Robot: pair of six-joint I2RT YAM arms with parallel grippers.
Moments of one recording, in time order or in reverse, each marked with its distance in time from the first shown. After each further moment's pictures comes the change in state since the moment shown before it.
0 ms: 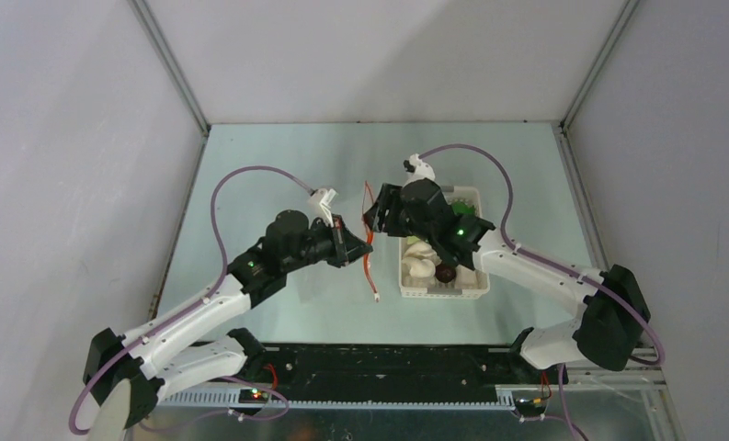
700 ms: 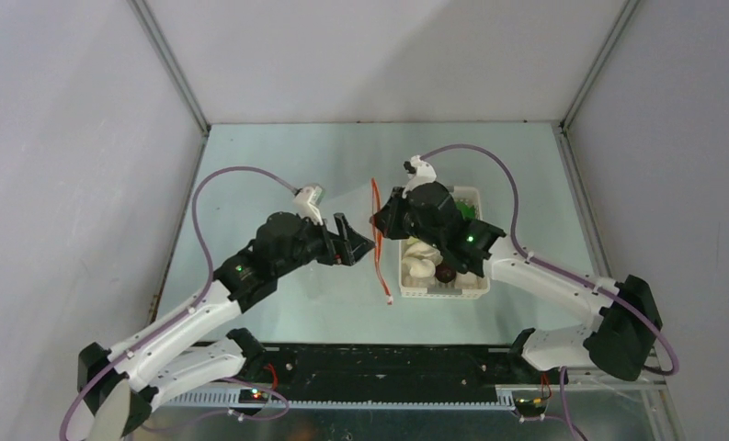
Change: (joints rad) left arm -0.010 -0.064 0.031 -0.109 -0.143 0.000; right arm 0.017 -0.053 -0.032 0.058 -0.069 -0.063
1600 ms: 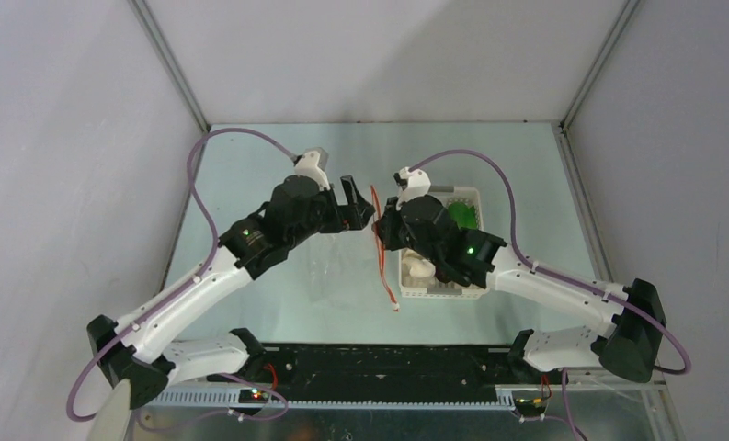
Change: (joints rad) left arm -0.023 0.196 0.382 -0.278 -0.275 -0.003; right arm 0.114 -0.051 0.012 -0.083 0.174 -0.143
